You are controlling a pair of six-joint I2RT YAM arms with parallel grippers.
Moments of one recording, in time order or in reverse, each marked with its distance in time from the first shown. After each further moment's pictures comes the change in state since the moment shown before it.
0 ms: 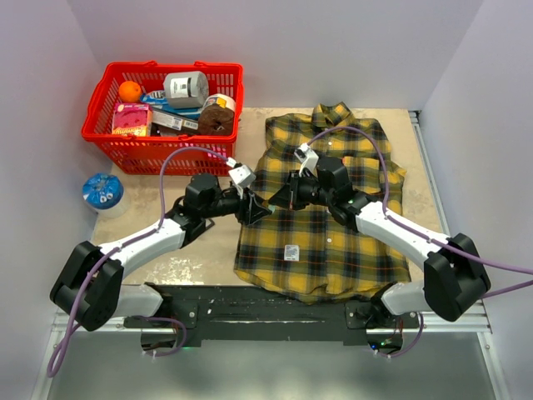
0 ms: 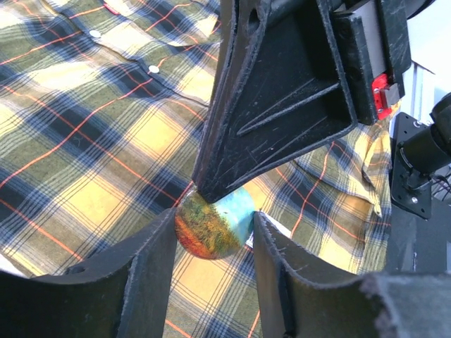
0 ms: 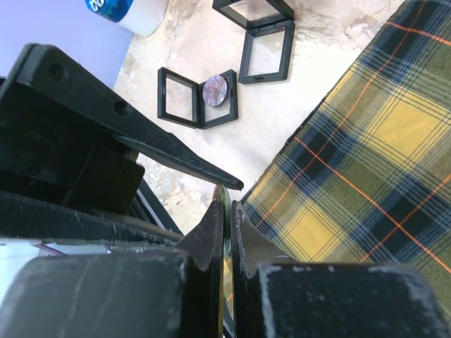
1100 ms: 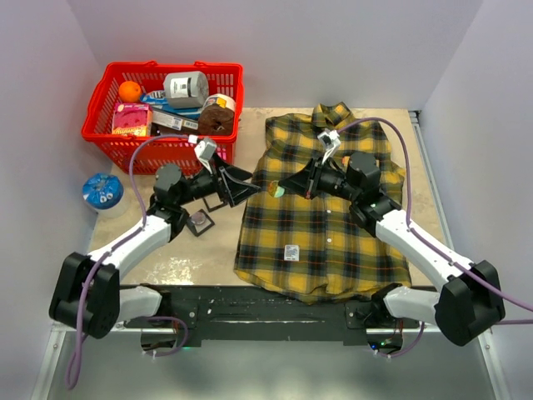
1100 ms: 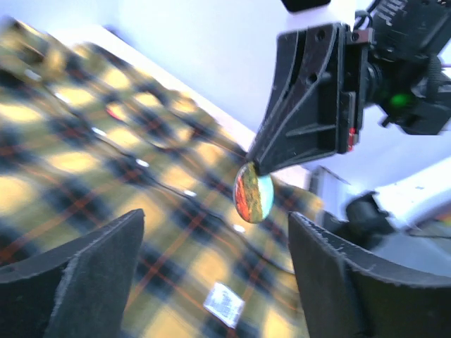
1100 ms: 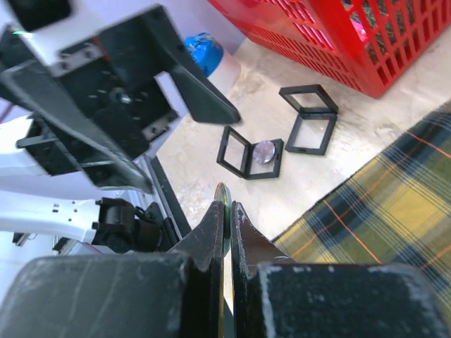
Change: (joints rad) left arm 0.217 -0.071 0.004 0.314 0.190 -0.441; right arm -0.121 -0.165 -0.042 0.188 -0.175 0.016
